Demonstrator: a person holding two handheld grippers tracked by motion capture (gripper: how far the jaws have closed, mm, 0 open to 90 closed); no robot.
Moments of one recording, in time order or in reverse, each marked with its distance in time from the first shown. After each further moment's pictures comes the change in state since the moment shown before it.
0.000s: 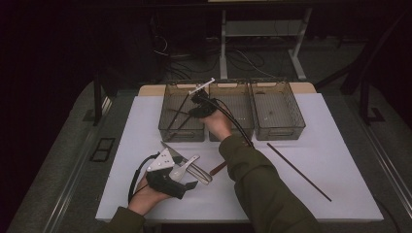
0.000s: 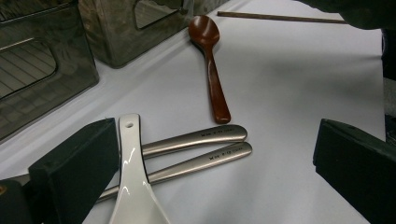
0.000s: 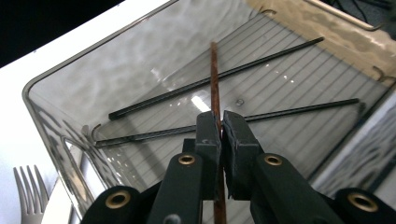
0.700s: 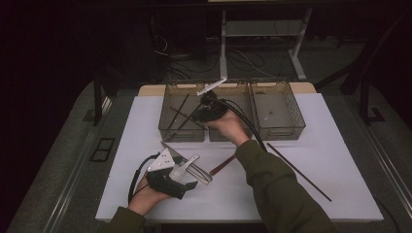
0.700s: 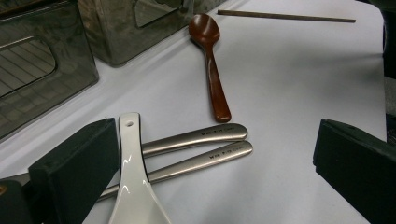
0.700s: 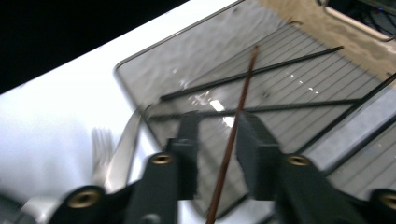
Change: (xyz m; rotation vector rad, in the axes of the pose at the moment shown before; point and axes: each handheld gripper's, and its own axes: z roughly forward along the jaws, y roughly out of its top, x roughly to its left) left arm 0.000 0.000 0.000 -0.001 0.005 0.001; right arm 0.008 -0.016 -0.053 -0.033 0.125 -0.054
